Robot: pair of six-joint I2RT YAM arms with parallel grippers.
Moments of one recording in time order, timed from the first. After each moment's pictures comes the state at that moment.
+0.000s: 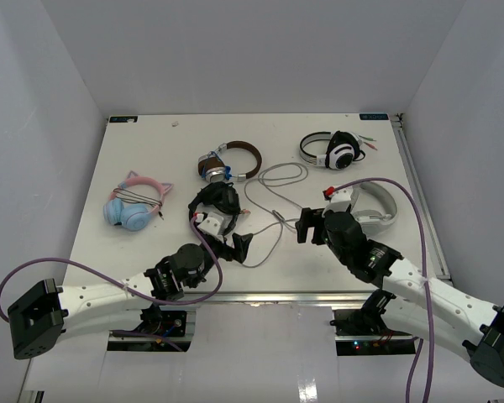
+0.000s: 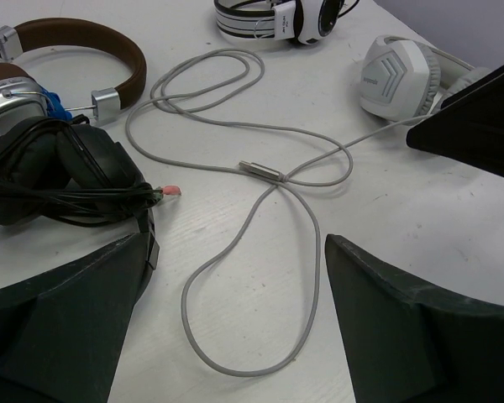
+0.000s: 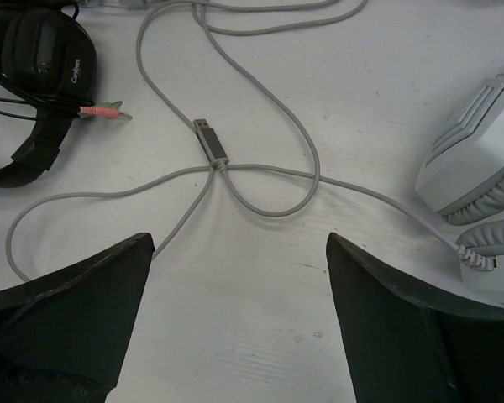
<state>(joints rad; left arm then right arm) -1.10 0.90 0.28 0.54 -0.53 -0.20 0.84 0.82 0.51 -0.16 0.42 0.41</state>
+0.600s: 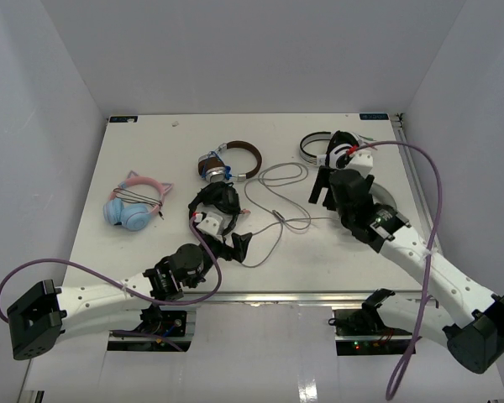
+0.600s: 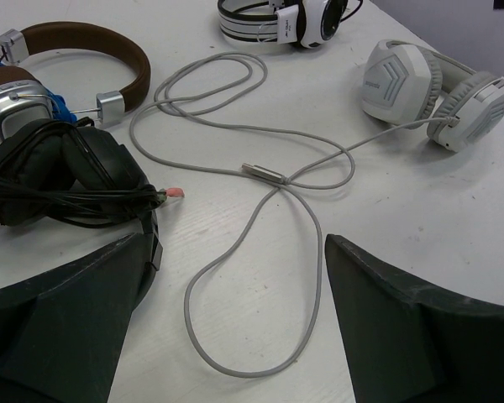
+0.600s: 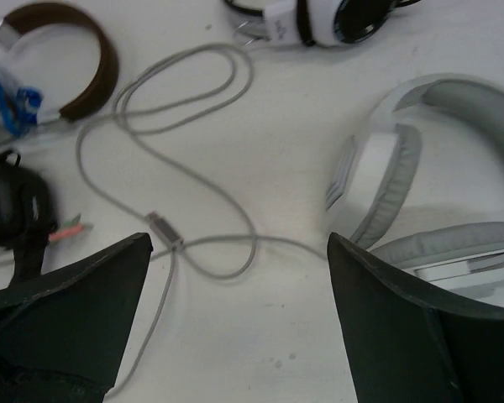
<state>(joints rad) -1.10 0.88 0.28 0.53 -0.54 -0.19 0.60 1.05 0.95 -0.49 0.53 0.54</state>
